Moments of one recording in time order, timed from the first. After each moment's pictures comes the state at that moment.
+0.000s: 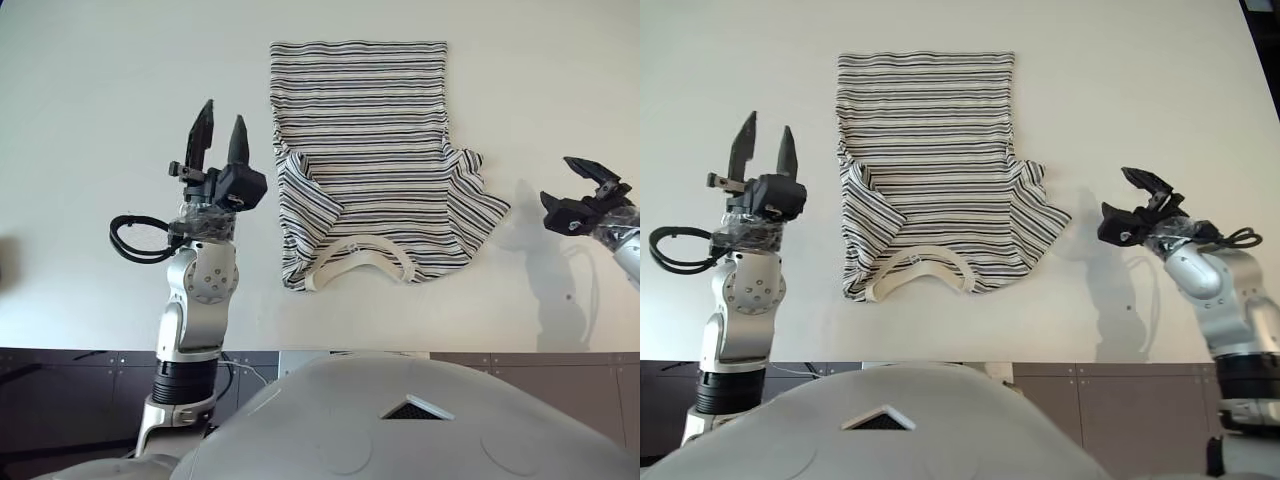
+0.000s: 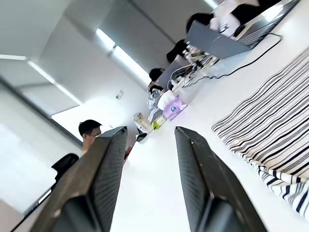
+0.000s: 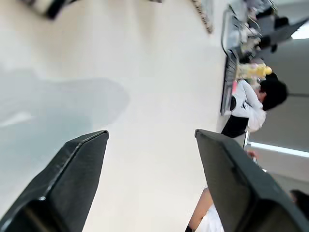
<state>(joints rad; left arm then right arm) 0.29 0.21 -0.05 -0.36 0.62 -0.04 0.11 0.11 -1.02 0.07 0.24 -0.55 -0.53 0.32</state>
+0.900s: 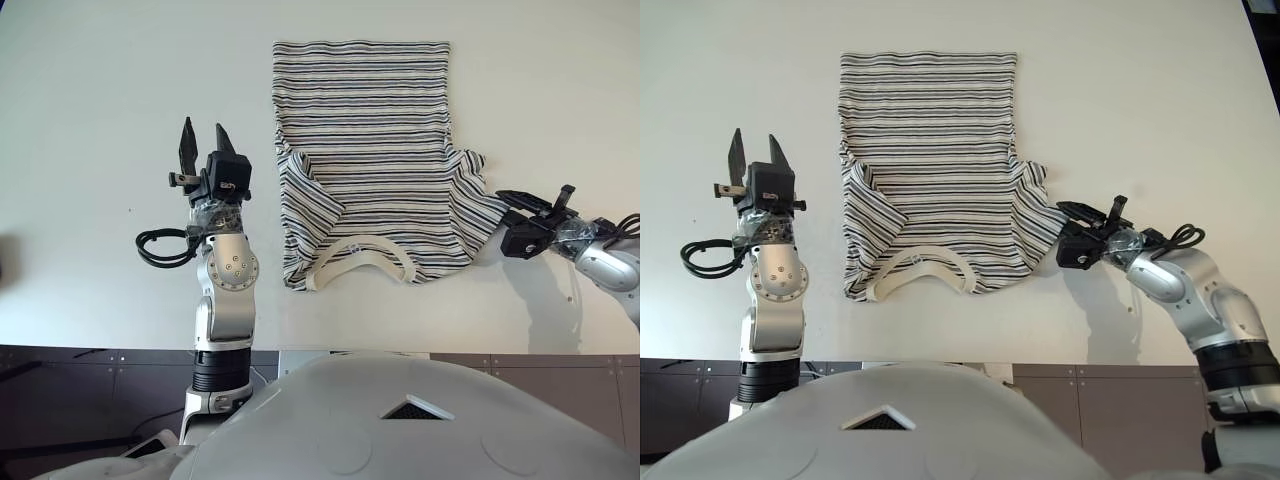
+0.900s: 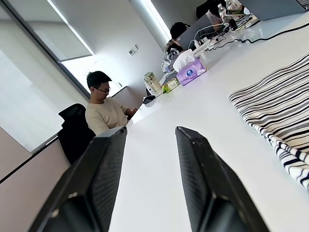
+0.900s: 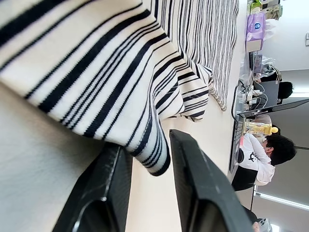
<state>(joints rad) 0.23 0.10 -0.04 -0.27 0.60 0.07 0.20 0.12 -0.94 0.21 0.13 -0.59 -0.54 0.31</state>
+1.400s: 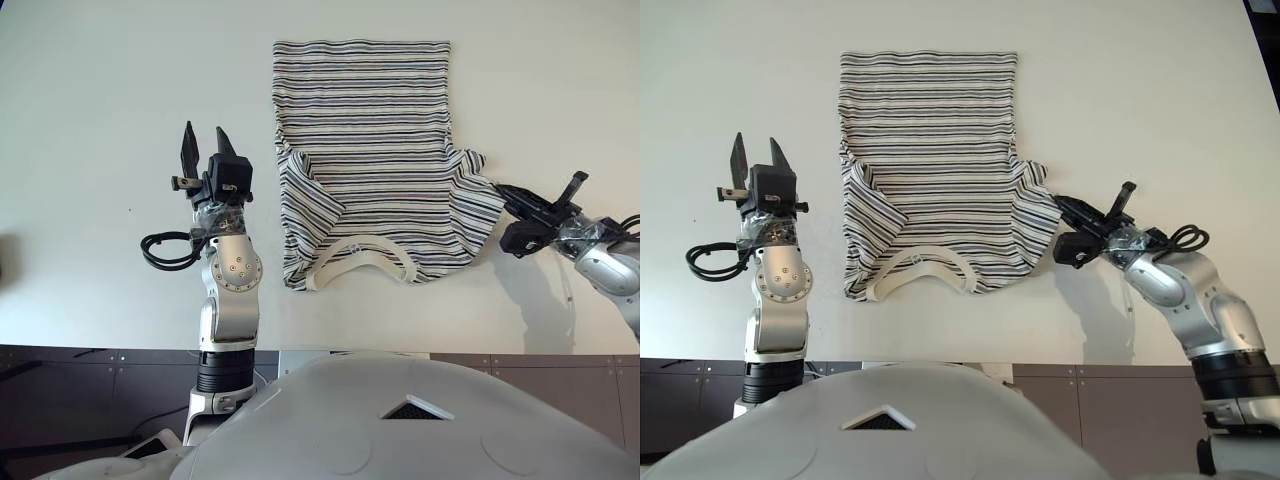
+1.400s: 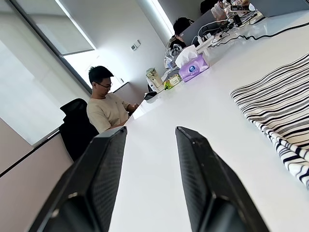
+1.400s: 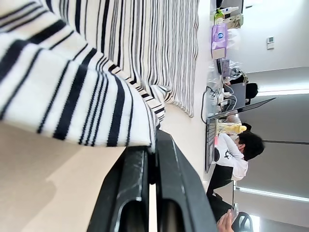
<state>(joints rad) 0.24 0.08 -0.05 -0.26 0.60 0.08 0.22 0.16 -0.90 0.13 0.01 -0.55 -0.55 0.25</state>
